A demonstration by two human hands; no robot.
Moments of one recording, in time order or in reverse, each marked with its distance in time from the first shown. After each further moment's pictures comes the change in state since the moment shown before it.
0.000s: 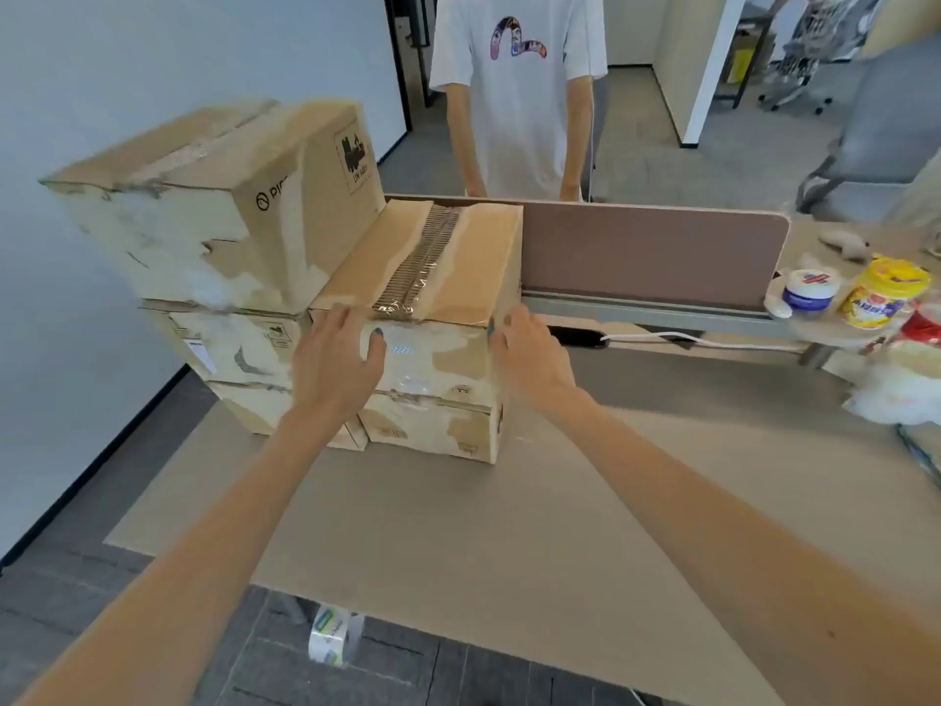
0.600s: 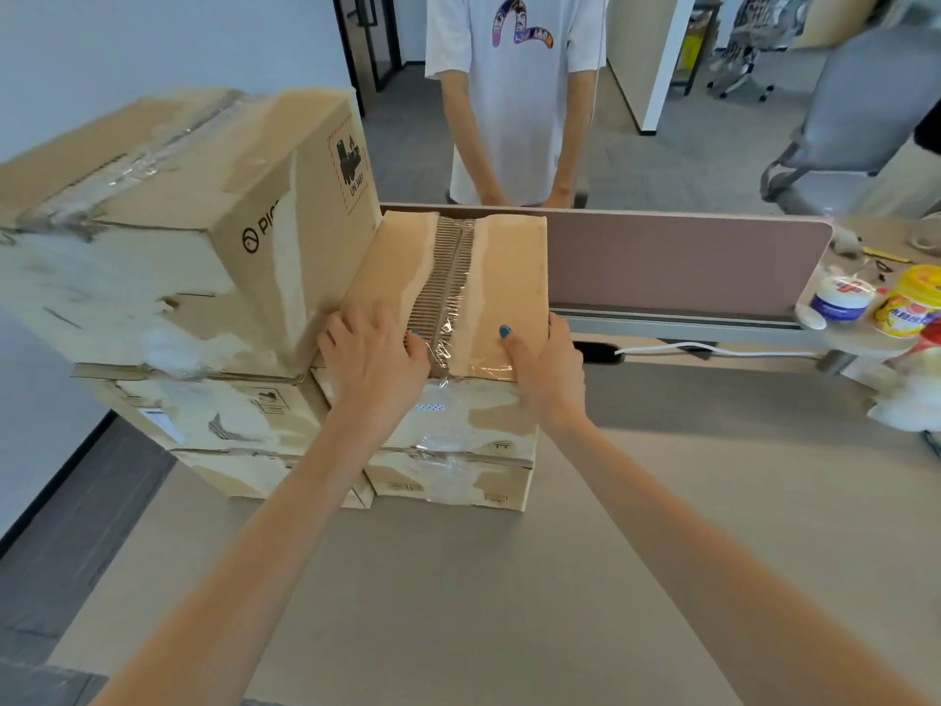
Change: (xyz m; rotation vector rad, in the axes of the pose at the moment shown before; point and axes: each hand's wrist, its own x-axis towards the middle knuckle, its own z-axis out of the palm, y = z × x) left_hand 0.098 -0.017 0.047 0.199 -0.079 -0.048; right_hand 0.086 -0.016 0.062 0.482 0.254 0.363
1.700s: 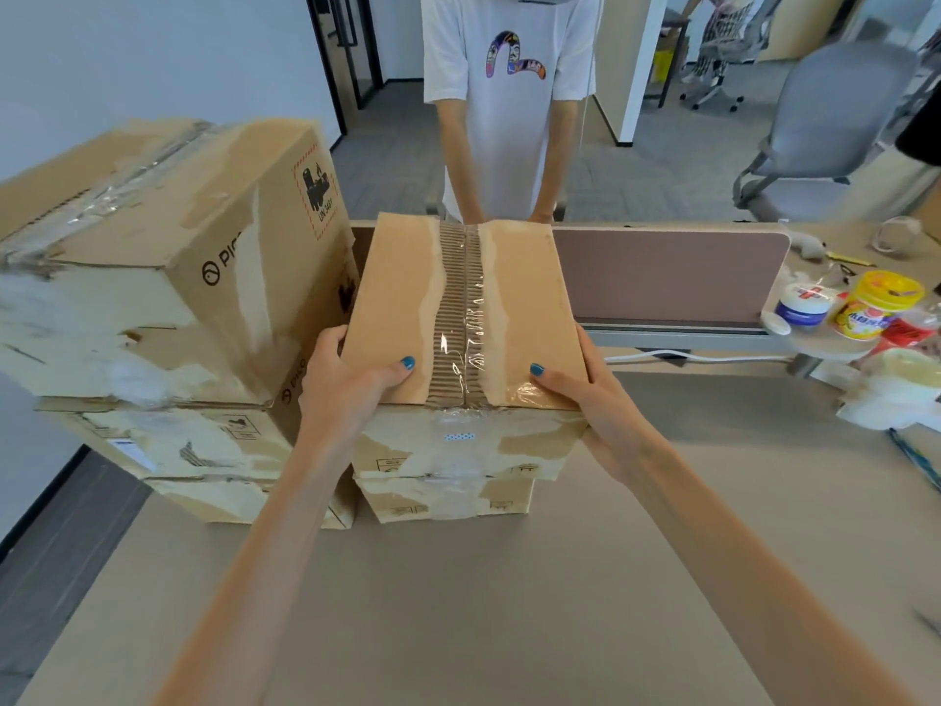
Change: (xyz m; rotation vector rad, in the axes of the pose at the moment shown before) left_hand -0.010 0.000 -0.029 -1.102 -0.229 -0.416; right_hand -0.010 0.019 -0.089 0.577 -0.420 0.040
